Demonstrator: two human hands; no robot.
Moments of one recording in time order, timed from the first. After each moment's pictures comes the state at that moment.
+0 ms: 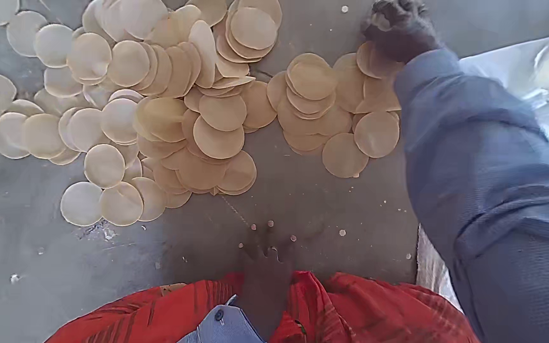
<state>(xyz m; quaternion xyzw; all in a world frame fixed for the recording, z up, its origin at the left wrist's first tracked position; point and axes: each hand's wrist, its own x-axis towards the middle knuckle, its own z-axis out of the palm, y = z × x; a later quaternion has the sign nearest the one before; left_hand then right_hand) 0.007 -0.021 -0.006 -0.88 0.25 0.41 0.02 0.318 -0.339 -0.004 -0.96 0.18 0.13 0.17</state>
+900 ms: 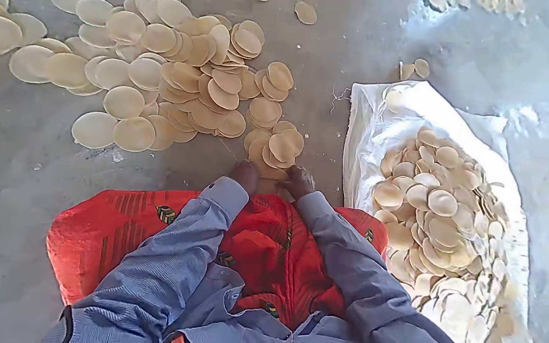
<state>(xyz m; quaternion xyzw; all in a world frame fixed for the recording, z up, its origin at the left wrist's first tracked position) 0.022 0.013 0.001 -0.89 0.21 0.37 -0.17 -0.036 -0.171 -0.027 -0.93 0.20 0.21 0.22</state>
